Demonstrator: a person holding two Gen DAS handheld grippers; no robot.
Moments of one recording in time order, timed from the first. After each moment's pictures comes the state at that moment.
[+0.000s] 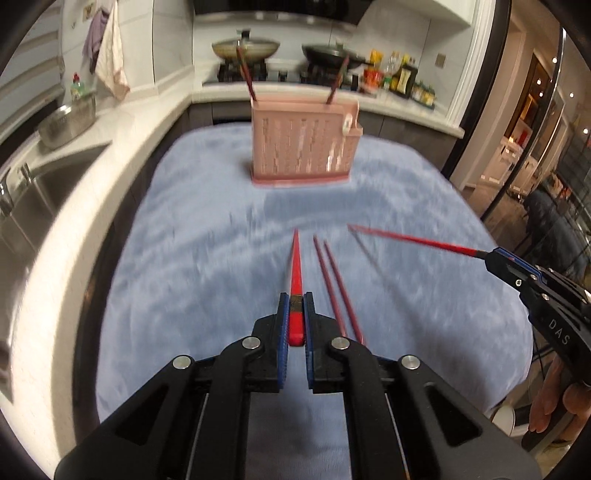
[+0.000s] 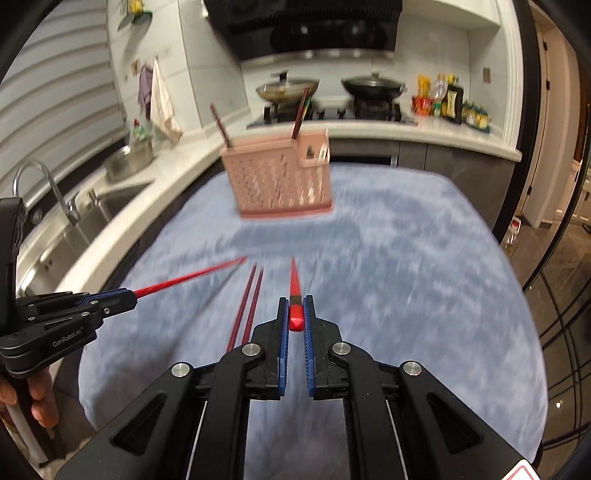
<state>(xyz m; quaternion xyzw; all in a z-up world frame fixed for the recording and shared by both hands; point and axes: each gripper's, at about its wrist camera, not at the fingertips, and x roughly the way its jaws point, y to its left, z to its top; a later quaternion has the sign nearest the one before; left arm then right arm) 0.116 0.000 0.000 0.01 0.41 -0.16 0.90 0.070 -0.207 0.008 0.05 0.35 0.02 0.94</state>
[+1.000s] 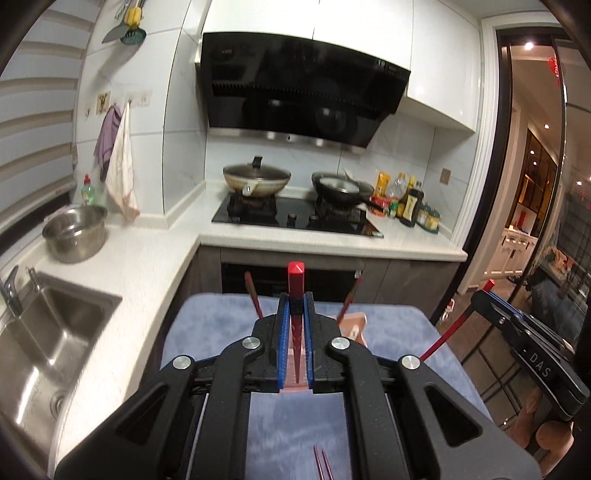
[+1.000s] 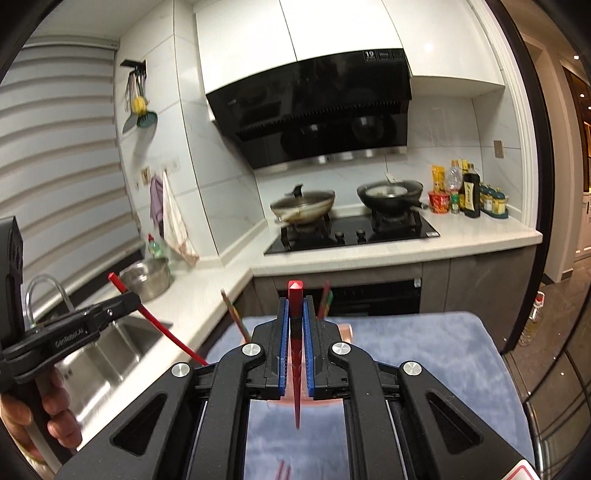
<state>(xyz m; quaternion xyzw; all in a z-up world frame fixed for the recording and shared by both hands) 0.240 0.001 0.177 -0.04 0.22 -0.14 0.96 0.203 -0.223 0.162 0.09 0.17 0.05 0.98</state>
